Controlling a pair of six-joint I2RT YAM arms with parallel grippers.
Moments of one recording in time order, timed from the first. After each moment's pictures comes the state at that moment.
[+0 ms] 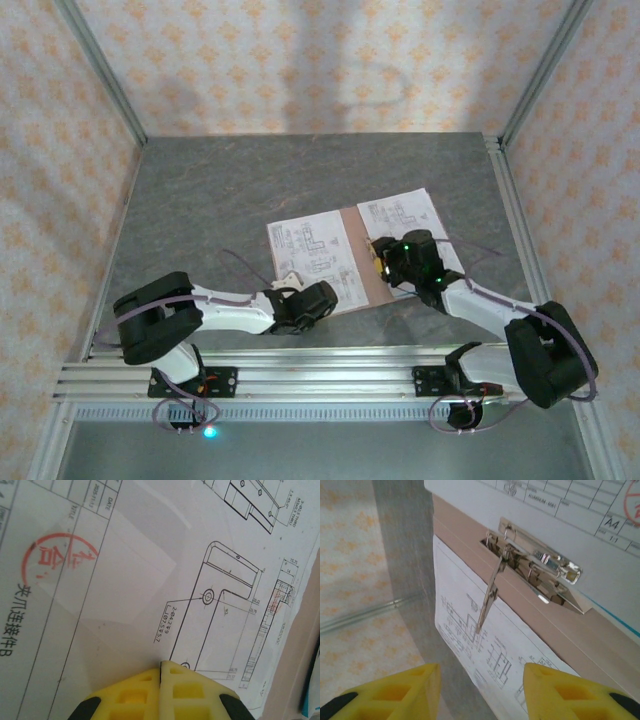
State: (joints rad) left arm -1.06 1.60 0.67 -0.10 -0.31 -1.75; right arm 0.44 1.23 0.44 0.17 -0.19 1.56
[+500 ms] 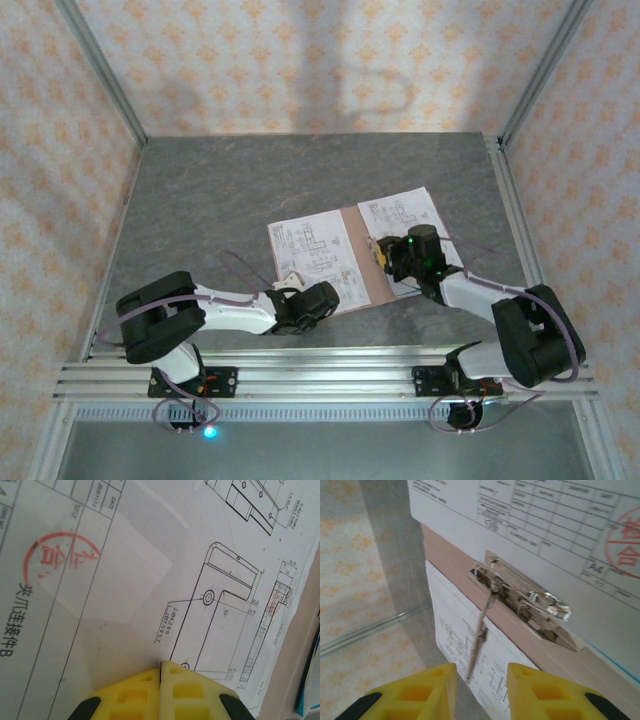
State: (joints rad) left arm -1.07 1.61 0.68 -0.09 -0.31 -1.77; right arm 0.36 1.35 0.46 0.25 -0.25 1.57
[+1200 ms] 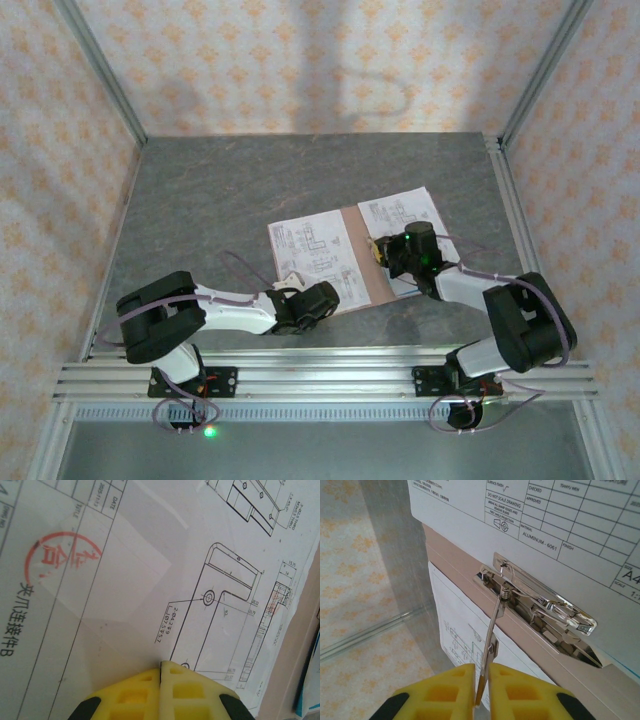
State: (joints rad) left arm -1.07 1.61 0.68 -0.09 -0.31 -1.77; right arm 0.36 1.43 0.49 0.31 -0.26 1.59
